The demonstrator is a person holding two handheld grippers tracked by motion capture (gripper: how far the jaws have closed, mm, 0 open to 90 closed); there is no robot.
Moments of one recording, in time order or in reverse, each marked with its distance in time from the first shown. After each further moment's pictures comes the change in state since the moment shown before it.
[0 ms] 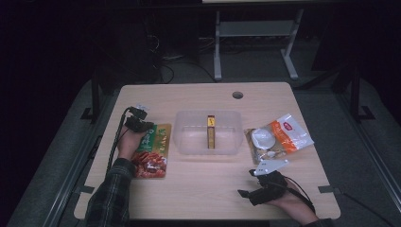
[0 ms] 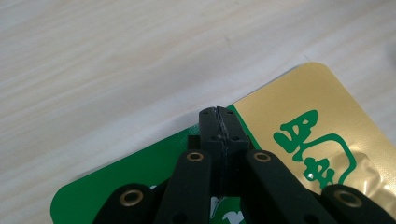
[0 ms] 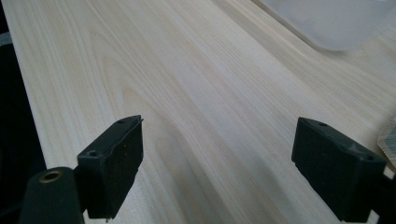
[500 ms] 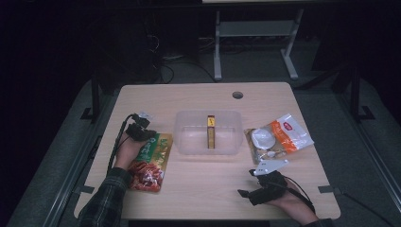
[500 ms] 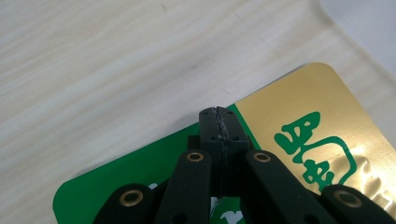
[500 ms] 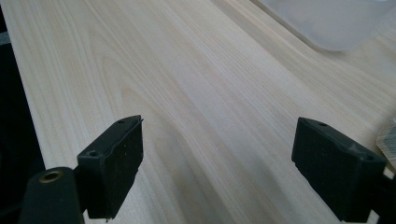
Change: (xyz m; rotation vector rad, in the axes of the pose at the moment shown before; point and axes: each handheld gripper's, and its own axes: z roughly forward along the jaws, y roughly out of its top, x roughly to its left) left arm -0.027 -0.019 -0.021 0.037 -0.071 0.088; right arm 0.001 0.001 0.000 0.004 -0.003 0.010
